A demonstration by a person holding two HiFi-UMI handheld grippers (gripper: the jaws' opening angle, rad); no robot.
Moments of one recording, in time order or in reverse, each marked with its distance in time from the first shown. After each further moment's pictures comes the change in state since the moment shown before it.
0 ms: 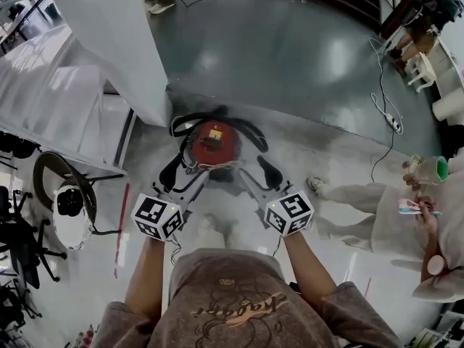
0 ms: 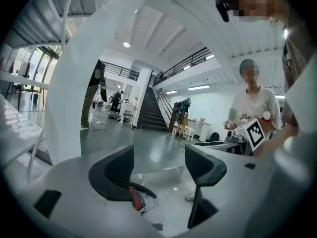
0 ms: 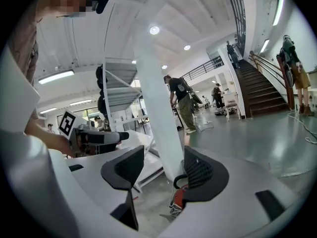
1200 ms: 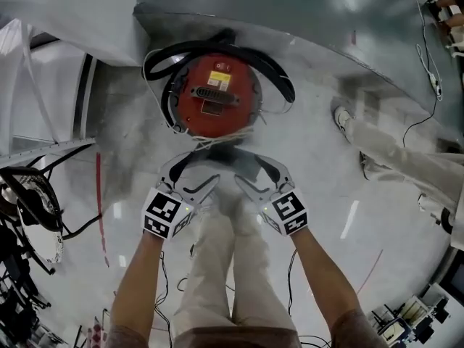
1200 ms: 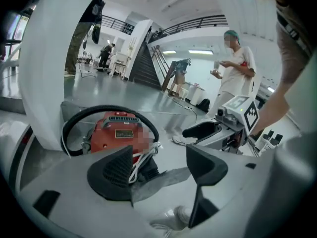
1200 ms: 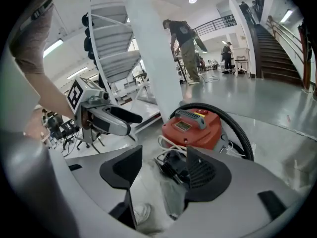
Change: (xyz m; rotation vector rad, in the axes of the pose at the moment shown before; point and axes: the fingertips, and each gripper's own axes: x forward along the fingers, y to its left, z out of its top) left arm 0.114 0.107 -0.383 -0.057 0.448 -0.174; right arm 0.128 -0.075 -0.381 -0.020 0.453 0.062
